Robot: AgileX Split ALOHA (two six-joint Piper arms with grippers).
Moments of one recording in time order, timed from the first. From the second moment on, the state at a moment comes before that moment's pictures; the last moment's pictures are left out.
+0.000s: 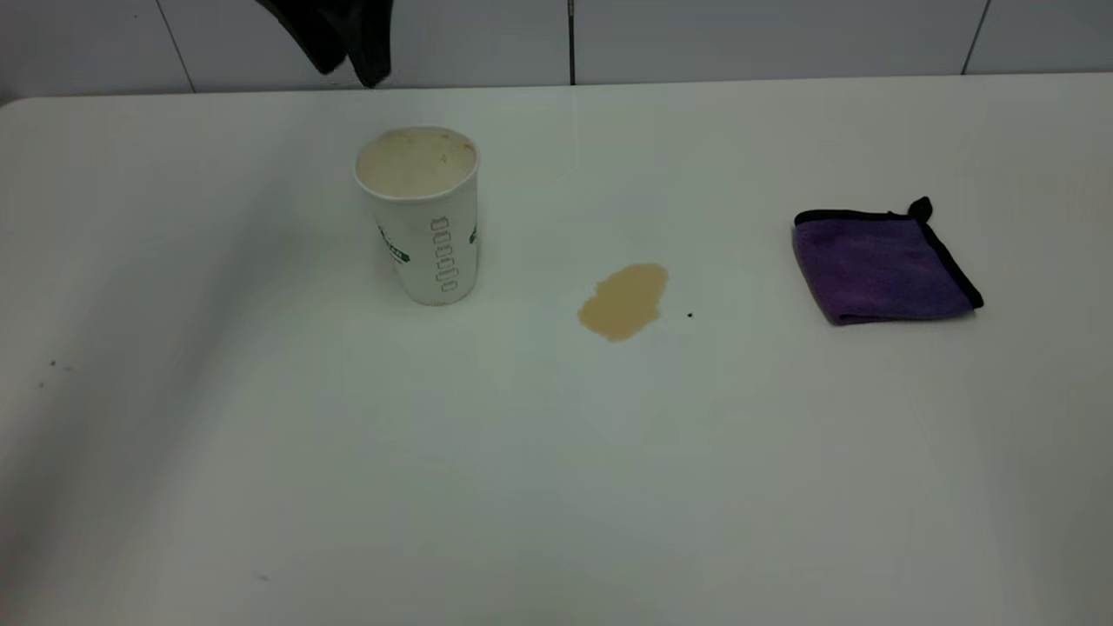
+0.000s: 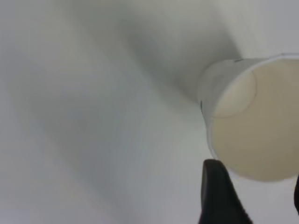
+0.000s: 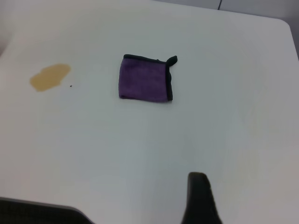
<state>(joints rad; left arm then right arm) -0.31 2.35 -2.11 -0.05 1.13 0.25 0.05 -0.02 -0.50 0.02 1.12 -0.11</state>
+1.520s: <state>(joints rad) -0.44 1.09 -1.13 0.02 1.16 0.03 0.05 -0.02 -0.50 0.02 1.12 -0.11</state>
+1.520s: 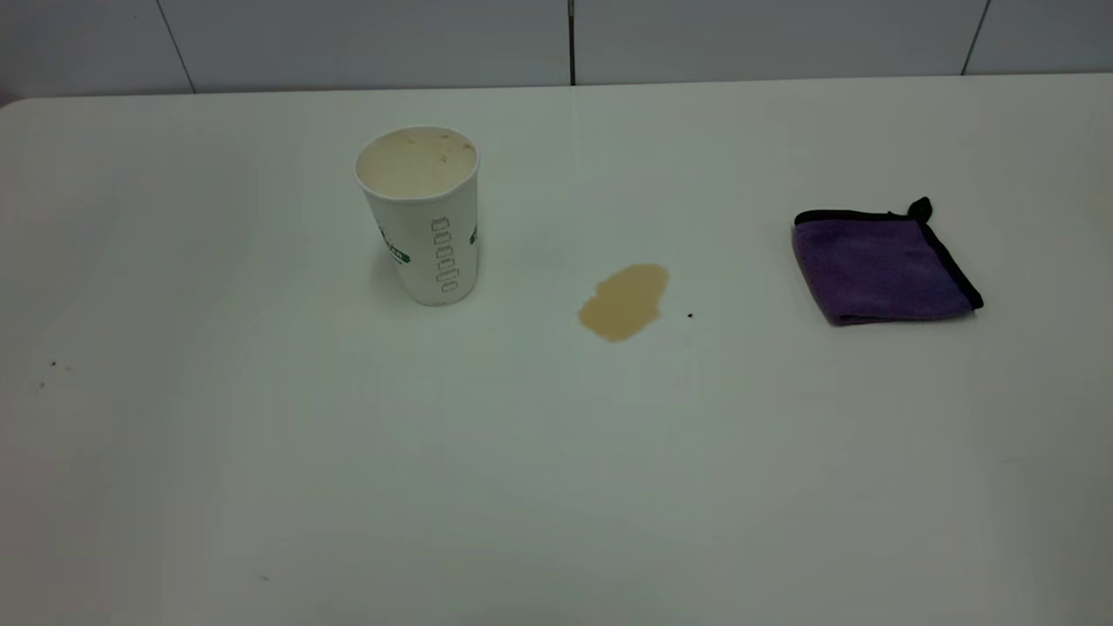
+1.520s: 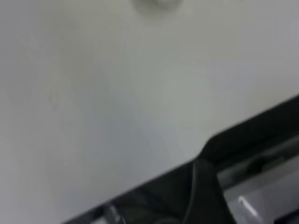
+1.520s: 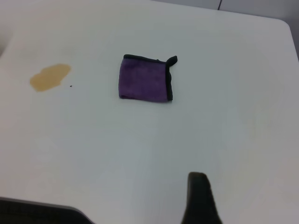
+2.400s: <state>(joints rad) -0.44 0.71 -0.49 0.01 1.09 -0.01 0.05 -0.02 -0.50 0.02 1.12 -0.11</state>
